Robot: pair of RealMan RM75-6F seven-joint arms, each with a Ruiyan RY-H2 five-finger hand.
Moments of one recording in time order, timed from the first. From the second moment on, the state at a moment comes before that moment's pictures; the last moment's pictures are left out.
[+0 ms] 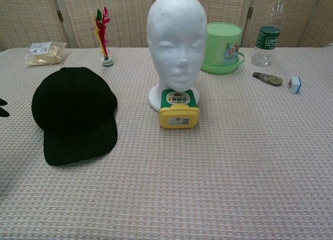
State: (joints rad) left arm -0.13 -1.43 0.05 -1.45 1.74 1.52 0.22; right arm 0.08 -1.13 0.06 -1.60 -1.53 1.49 -0.09
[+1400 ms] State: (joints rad) left arm -0.24 -1.64 -0.01 -1.52 1.59 1.33 0.46; right arm 0.08 -1.11 0.06 -1.60 -1.53 1.50 -0.05
